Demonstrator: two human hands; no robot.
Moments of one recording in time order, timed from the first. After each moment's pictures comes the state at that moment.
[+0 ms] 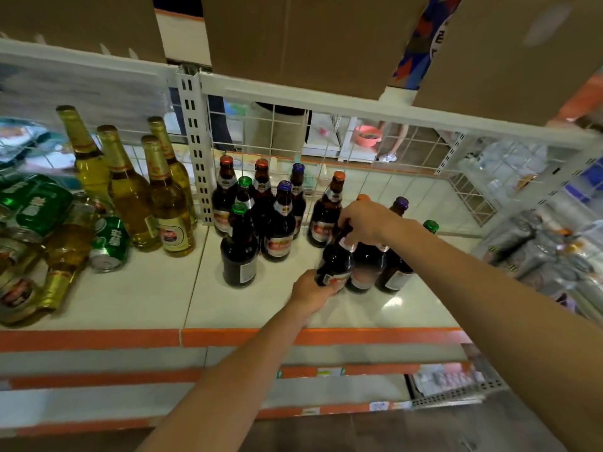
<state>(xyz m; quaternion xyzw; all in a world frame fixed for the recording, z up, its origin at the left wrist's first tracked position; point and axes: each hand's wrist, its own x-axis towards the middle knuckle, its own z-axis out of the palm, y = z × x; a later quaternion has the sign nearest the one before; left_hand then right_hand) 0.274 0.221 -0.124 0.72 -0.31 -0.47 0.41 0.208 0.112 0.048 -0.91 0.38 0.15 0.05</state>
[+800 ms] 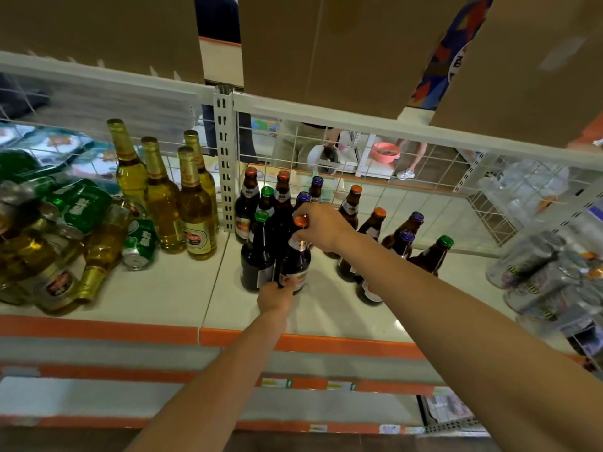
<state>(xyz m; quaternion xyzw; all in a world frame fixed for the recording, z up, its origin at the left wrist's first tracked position) 0.331 0.256 -0.150 0.75 -0.04 -0.38 0.53 0.290 0.153 0.026 -0.93 0.32 -0.01 0.16</state>
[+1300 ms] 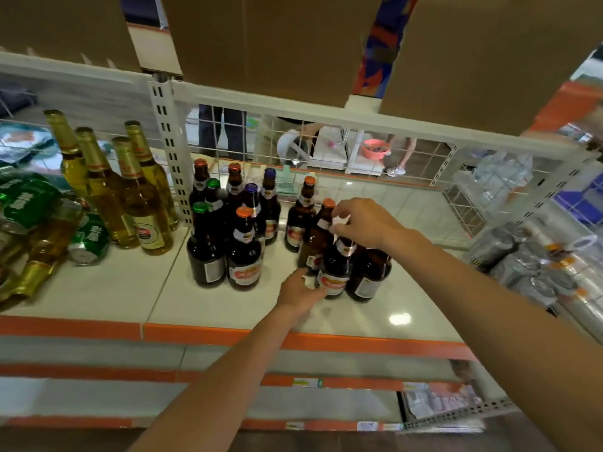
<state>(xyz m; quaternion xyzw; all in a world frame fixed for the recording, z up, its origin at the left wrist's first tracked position) 0.217 0.194 -0.117 0.73 -0.26 -0.43 0.47 0.136 0.071 0.051 -0.93 0.36 0.01 0.11</state>
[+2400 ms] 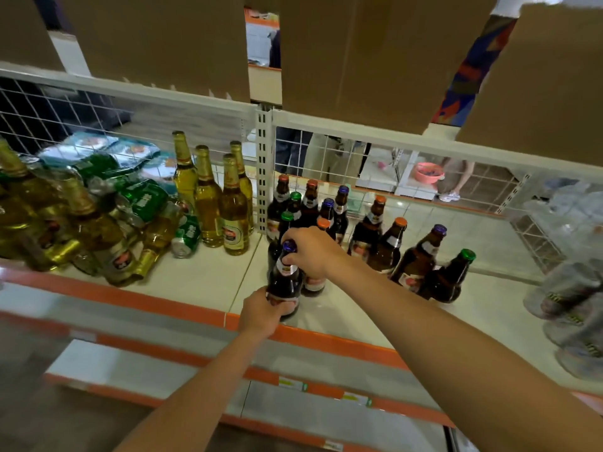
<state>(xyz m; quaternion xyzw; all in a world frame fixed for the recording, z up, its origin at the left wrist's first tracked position) 0.341 0.352 -0.125 0.83 -0.22 -0.25 0.45 0.284 0.228 0.028 -0.96 0.21 0.02 0.19</state>
